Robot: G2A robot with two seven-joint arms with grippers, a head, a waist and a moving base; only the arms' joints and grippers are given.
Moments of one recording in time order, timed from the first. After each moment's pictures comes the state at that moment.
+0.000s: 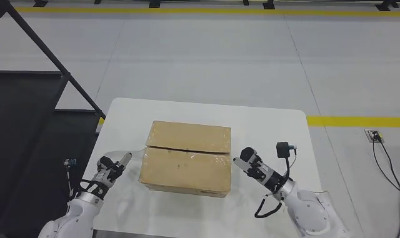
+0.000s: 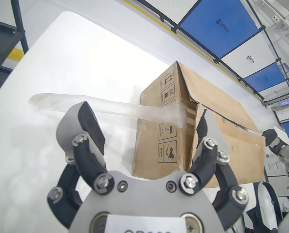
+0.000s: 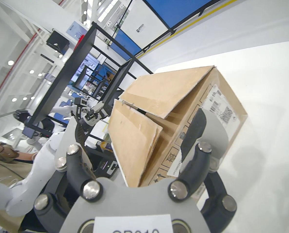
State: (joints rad) left arm 1.50 -1.17 -1.70 -1.81 0.57 -0.11 -0.31; right arm -1.20 -1.20 1.31 -1.59 -0.26 -0.54 0.41
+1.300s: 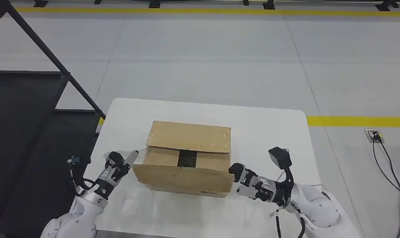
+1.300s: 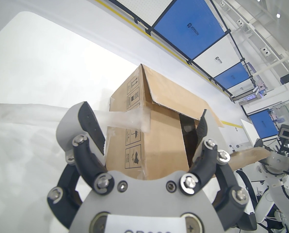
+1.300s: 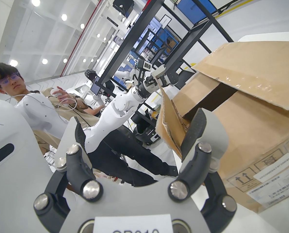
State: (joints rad) left arm 1.49 -1.17 -1.67 -1.83 0.49 -0.22 -0.29; right arm -1.19 -1.15 1.32 -1.62 0.19 -0.79 0.91
